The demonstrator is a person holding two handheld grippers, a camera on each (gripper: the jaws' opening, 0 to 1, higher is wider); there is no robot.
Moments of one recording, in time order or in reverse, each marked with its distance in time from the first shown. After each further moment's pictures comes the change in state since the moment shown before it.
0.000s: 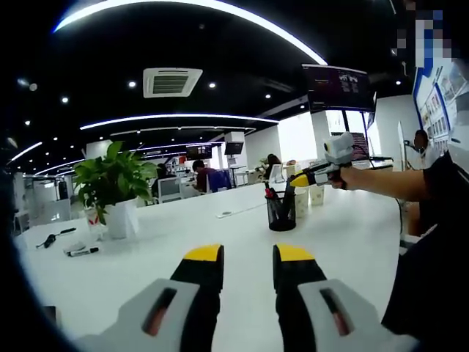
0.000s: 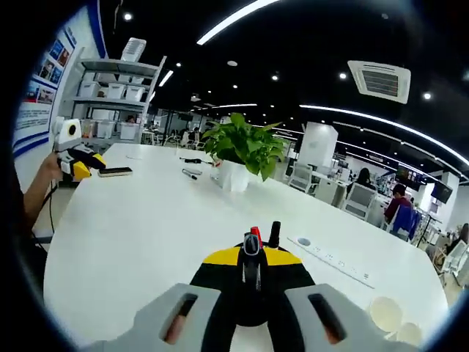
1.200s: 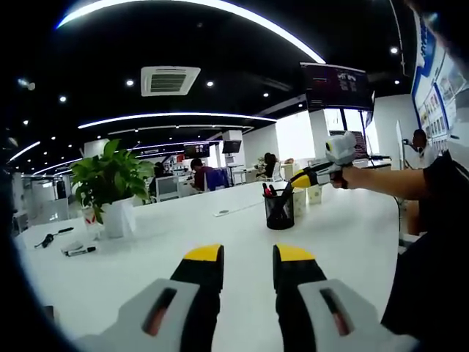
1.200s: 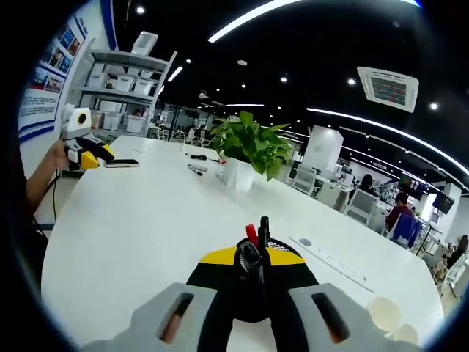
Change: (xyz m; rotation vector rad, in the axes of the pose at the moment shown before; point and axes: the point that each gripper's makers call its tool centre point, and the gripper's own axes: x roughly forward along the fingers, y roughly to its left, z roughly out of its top) left arm 0.004 -0.005 -0.003 0.000 0.010 -0.014; right arm -0.009 0.007 -0.003 -0.042 -0.005 0.023
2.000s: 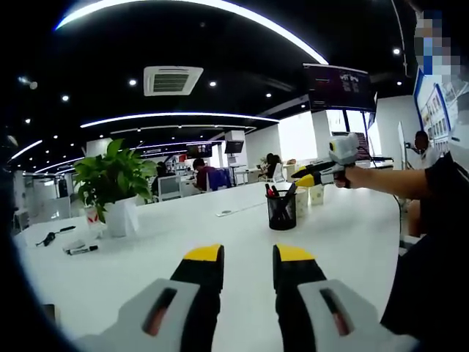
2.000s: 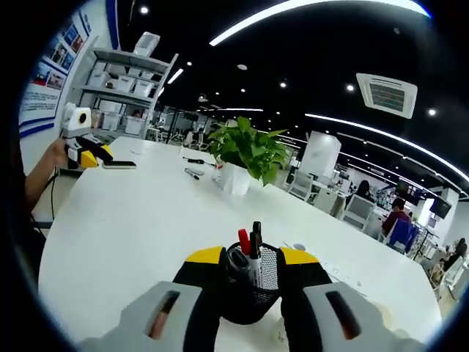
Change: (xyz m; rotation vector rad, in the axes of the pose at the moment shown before) left arm -0.003 0.003 0.002 -0.009 -0.002 0.010; right arm -0.005 -0.010 0.007 0.016 -0.041 -0.012
